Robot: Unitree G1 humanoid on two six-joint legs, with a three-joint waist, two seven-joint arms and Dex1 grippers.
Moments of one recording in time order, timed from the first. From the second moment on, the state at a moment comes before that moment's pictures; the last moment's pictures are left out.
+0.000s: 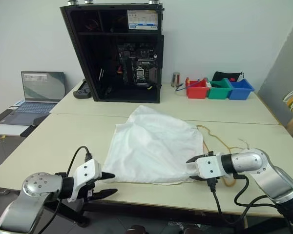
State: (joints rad) left arm 0.20 0.80 0.13 -0.29 -0.16 0.20 -1.13; right arm -0.24 -0.82 0.35 -0.27 -0.13 0.04 1.11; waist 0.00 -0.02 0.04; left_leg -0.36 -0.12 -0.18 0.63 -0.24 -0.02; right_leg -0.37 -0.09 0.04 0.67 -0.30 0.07
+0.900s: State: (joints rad) left arm 0.05 0.87 -0.03 0.06 -0.09 -0.06 -1.17; right arm -0.20 -0.82 0.40 -0.22 -0.18 0.03 1.12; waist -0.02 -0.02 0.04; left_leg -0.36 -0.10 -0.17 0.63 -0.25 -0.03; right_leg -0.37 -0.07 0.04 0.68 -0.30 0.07
